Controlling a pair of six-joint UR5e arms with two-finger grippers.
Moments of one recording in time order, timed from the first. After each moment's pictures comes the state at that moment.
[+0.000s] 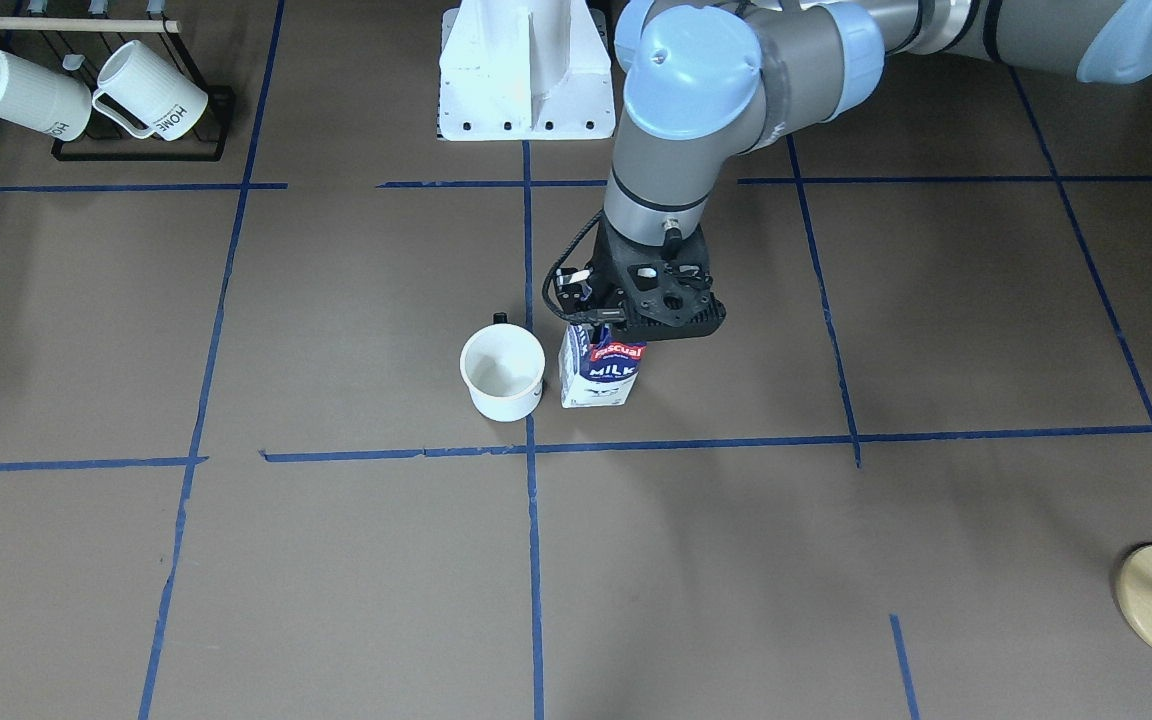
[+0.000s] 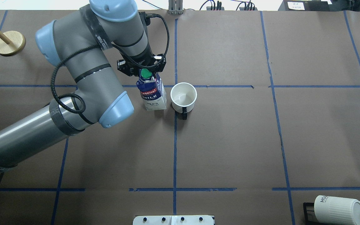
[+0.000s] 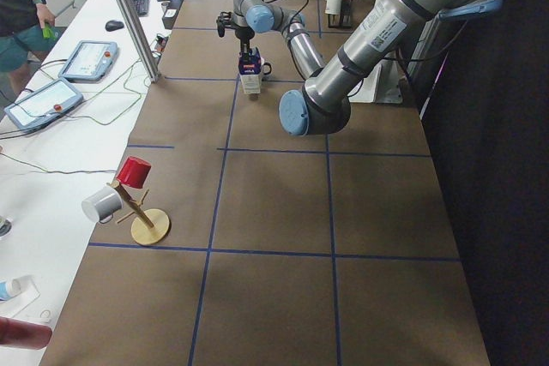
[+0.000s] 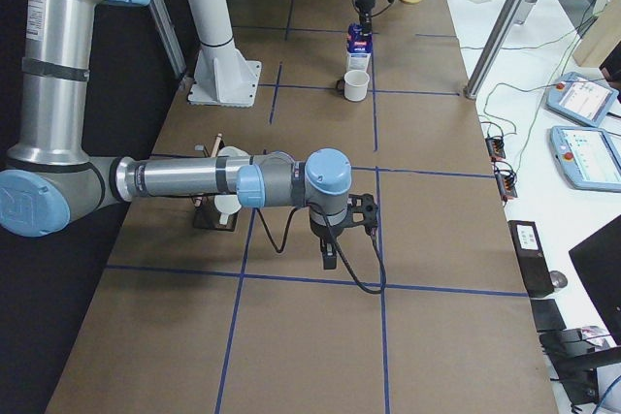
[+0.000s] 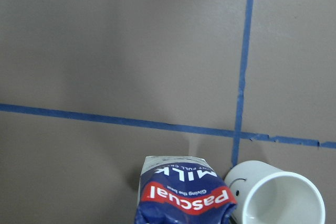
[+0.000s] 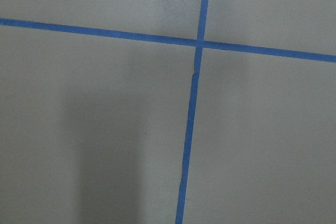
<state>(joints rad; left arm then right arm) -0.72 -2.44 -1.59 -1.47 -2.01 -1.19 1.53 -1.74 1.83 -1.57 2.33 -0.02</state>
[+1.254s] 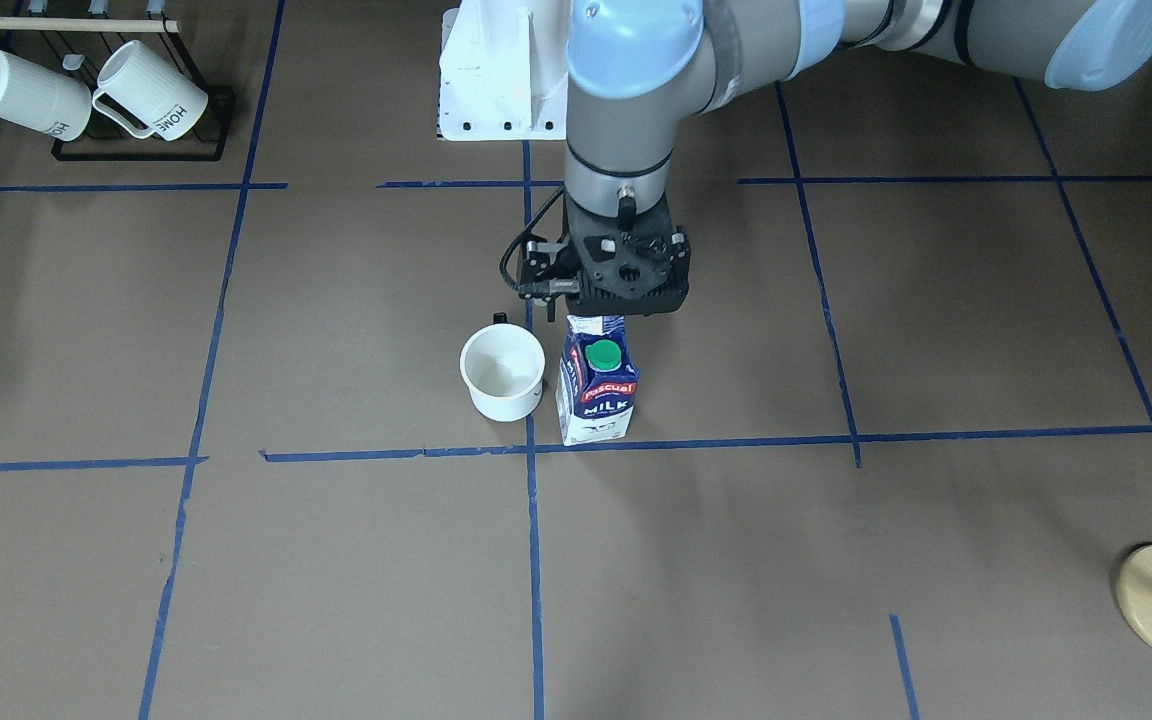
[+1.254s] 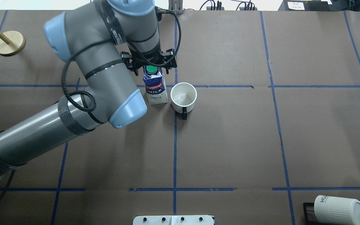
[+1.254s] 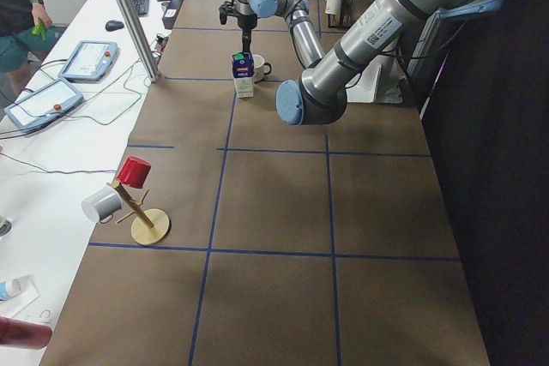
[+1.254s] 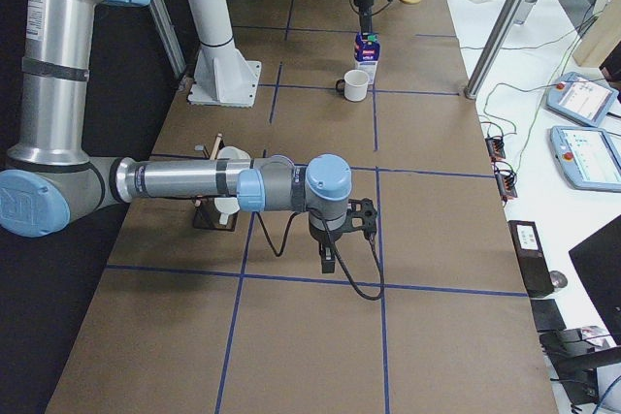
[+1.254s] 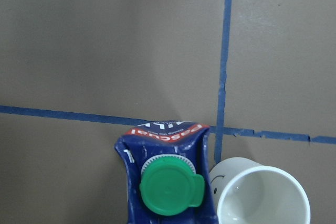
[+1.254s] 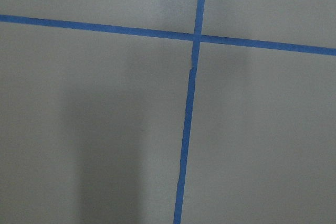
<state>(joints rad) -0.74 -2.51 -1.65 -1.27 -1.99 -1.07 1.53 -1.74 1.81 -1.57 2.34 -0.03</state>
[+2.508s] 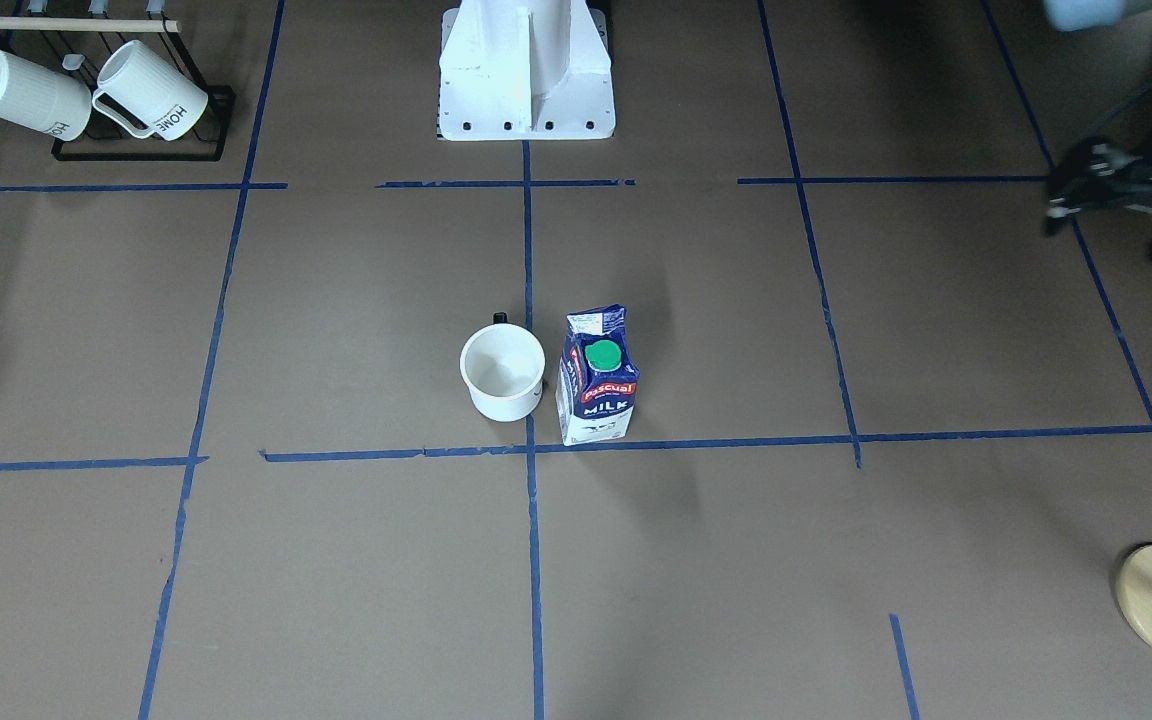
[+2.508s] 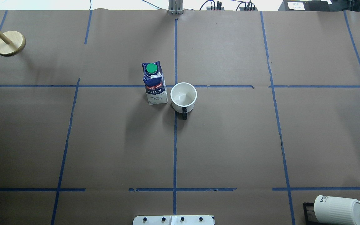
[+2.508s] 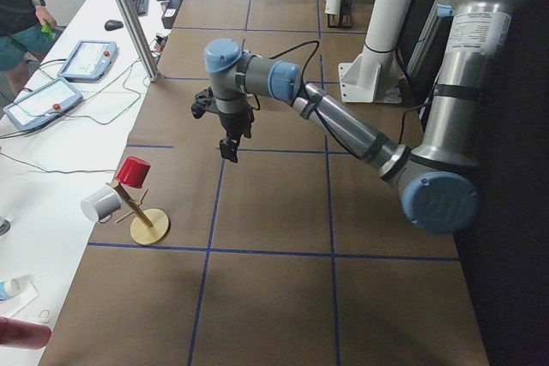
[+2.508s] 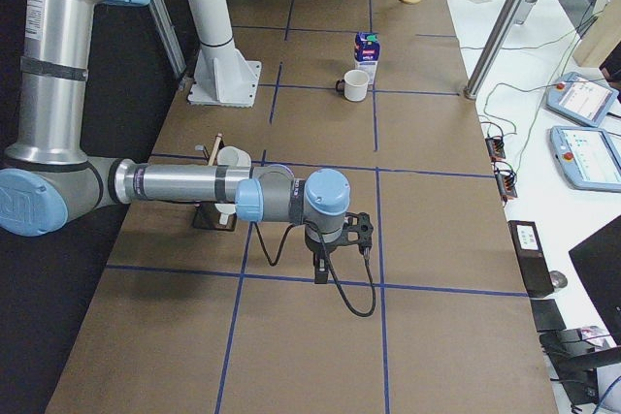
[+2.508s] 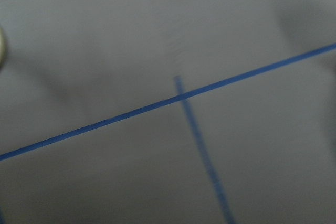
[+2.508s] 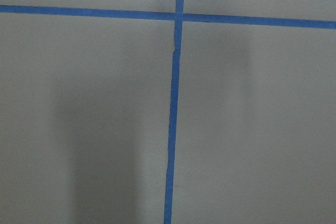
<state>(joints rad) -1.41 -1.63 -2.02 -1.15 -2.33 0.09 1.53 -1.75 1.77 -1.57 2.34 -0.01</state>
